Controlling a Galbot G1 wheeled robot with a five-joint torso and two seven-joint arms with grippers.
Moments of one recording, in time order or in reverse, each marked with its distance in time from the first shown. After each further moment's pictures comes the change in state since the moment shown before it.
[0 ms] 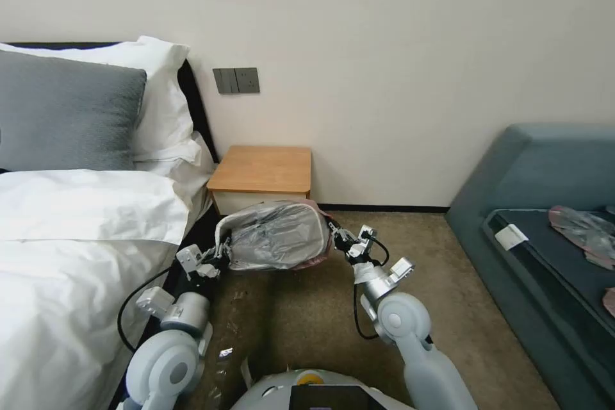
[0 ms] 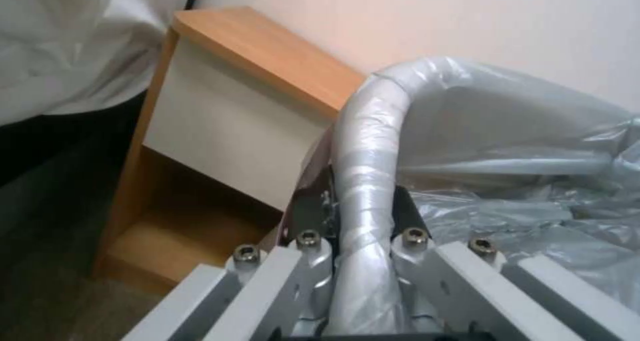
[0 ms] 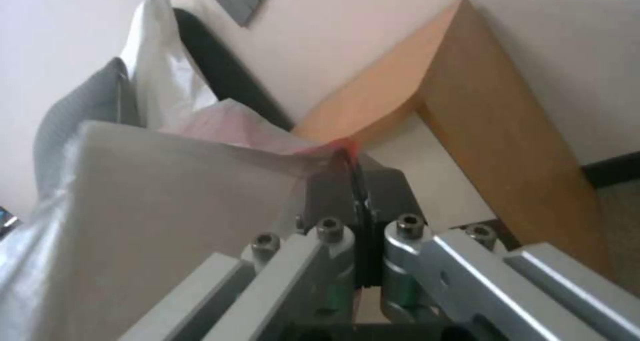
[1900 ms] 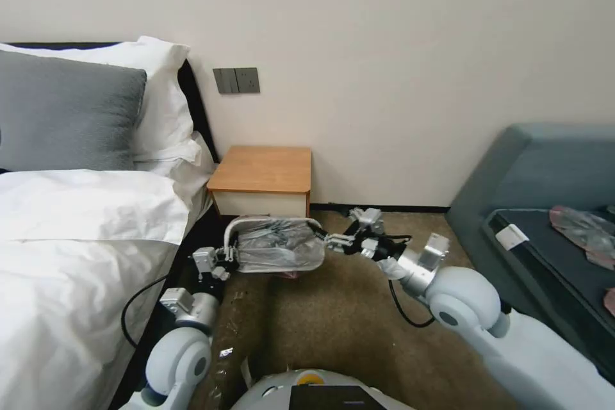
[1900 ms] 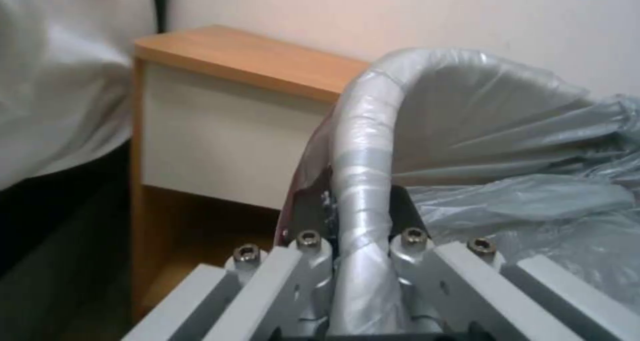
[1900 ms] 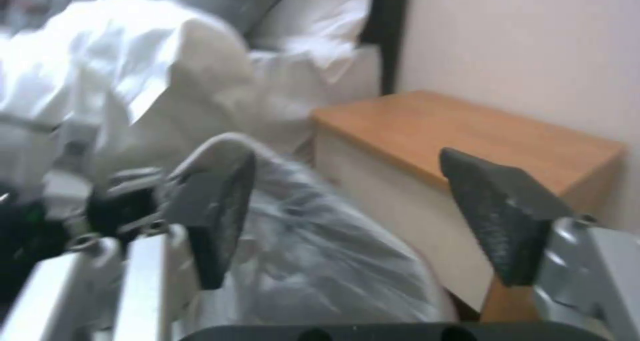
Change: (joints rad) left arm -0.049 0.014 0.096 0.117 0.337 -0.044 0.088; right arm 0.252 -0.705 -0.142 0.250 -0.084 -0.031 -0.059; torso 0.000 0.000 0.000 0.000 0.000
